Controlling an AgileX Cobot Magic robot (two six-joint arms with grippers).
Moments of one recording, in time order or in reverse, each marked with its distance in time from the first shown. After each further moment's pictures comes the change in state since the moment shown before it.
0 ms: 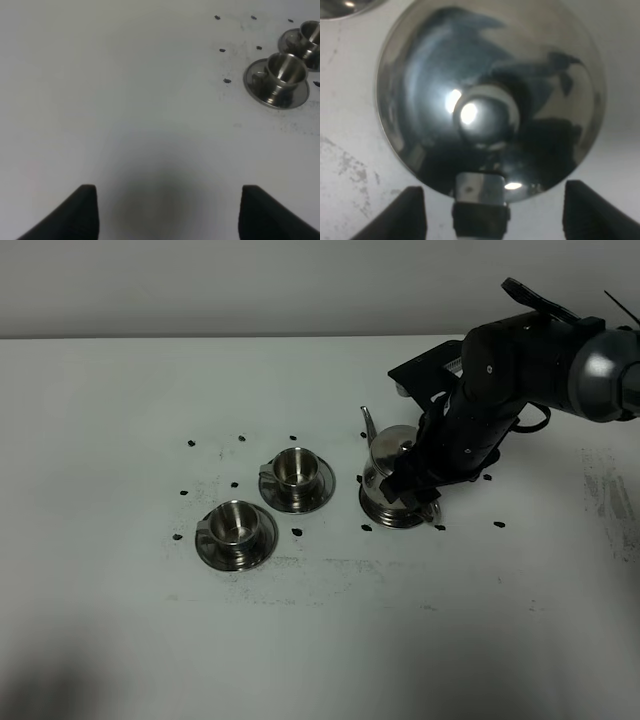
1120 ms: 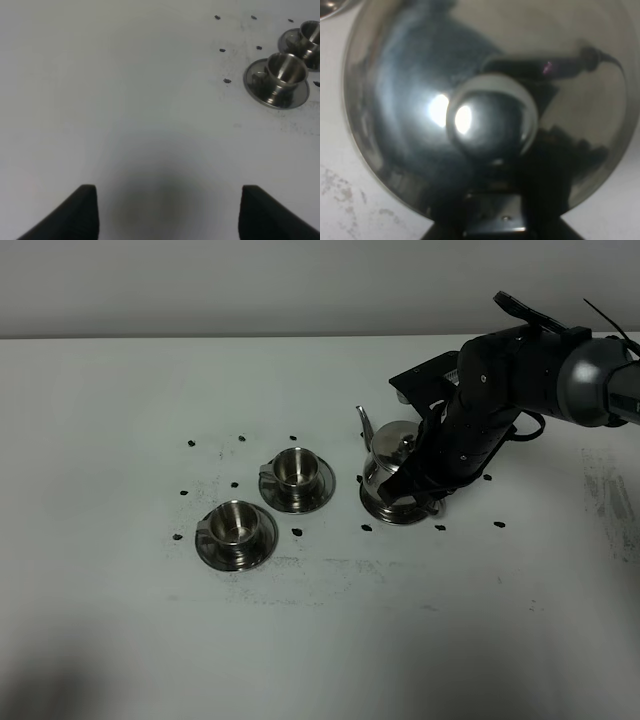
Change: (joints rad) left arm 0.000 0.000 0.000 0.000 0.000 0.000; right arm -0.009 0.039 0.000 0.010 -0.036 0.014
